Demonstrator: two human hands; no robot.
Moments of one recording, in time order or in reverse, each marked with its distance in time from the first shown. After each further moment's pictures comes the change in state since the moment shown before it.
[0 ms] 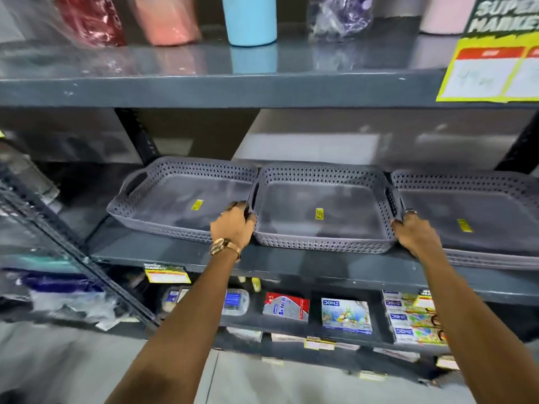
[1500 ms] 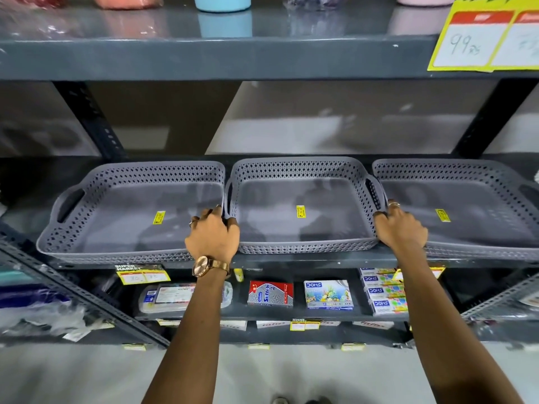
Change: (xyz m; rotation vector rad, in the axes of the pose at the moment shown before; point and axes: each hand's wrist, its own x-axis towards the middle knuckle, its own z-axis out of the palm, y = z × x) left_hand -0.040 -0.002 0.002 -0.021 0.082 -0.126; right_hand -0.043 0.006 0.013 -0.135 0.171 0.032
